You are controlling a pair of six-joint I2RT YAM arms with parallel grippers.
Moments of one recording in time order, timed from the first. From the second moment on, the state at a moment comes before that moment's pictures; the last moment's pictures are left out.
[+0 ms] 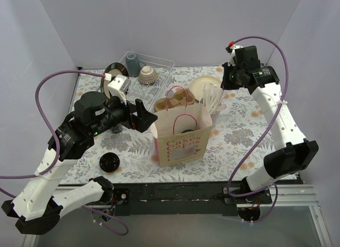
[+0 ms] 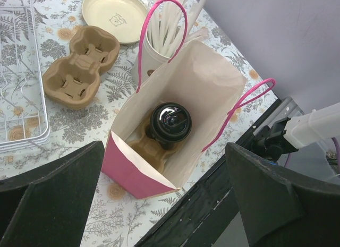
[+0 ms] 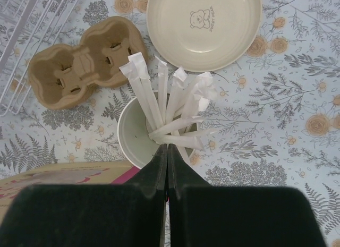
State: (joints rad) left arm -0.68 0.93 1.39 -0.74 0.13 -0.34; right arm 0.29 1.55 1.71 -0.94 -0.05 0.17
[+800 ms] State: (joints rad) left arm -0.68 0.85 1.39 -0.75 0.14 -0.33; right arm 0.29 1.19 1.99 -0.99 0.01 0.17
